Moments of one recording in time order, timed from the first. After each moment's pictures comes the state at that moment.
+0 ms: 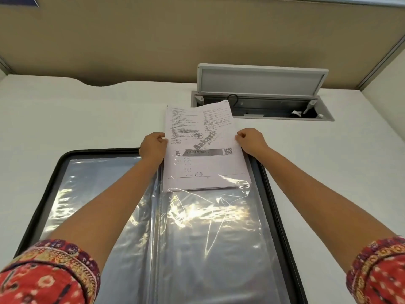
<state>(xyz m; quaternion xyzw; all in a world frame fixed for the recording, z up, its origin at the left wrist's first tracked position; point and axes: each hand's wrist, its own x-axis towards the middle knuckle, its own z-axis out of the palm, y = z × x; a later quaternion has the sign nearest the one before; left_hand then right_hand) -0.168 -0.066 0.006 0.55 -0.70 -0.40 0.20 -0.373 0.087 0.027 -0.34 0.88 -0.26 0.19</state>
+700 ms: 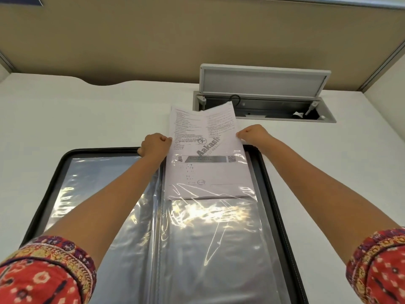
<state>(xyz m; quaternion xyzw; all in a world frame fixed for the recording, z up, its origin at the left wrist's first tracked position) -0.171 -0.074 0.006 0.59 -0.73 -0.33 0.13 -0.386 0.075 0.040 -0.20 0.89 -0.31 0.29</state>
